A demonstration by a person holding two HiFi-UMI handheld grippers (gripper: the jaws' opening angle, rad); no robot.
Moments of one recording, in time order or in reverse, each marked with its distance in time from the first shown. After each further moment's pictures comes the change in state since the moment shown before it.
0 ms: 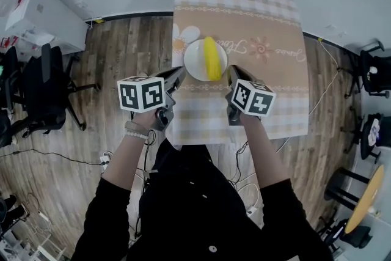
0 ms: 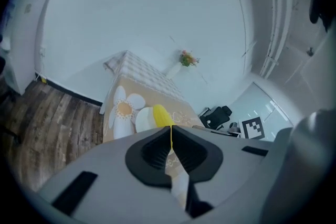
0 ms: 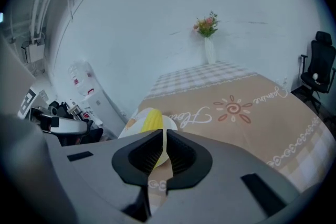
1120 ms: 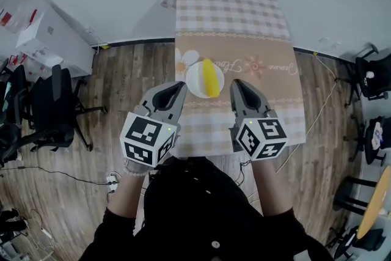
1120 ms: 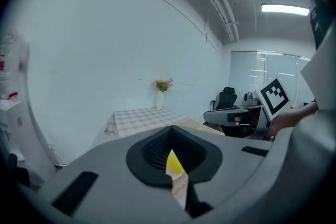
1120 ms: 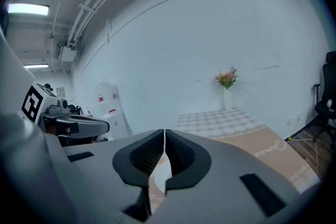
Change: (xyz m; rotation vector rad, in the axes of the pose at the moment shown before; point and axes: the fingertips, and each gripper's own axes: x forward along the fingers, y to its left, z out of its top) left arm -0.089 -0.118 0.065 0.651 -0.215 0.127; right arm -0.136 0.090 0.096 -0.186 -0.346 0.118
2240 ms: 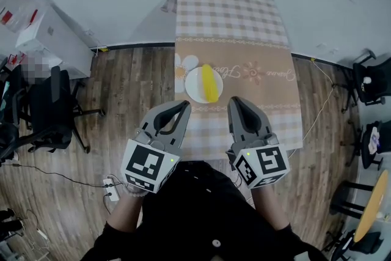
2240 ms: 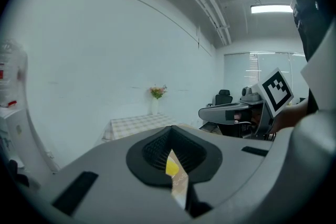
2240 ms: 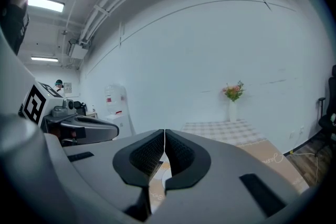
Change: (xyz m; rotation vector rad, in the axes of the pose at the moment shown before) left arm -0.033 -0.034 0.018 0.083 -0.073 -0.027; right arm -0.039 0.041 0.026 -0.092 -0.065 0.037
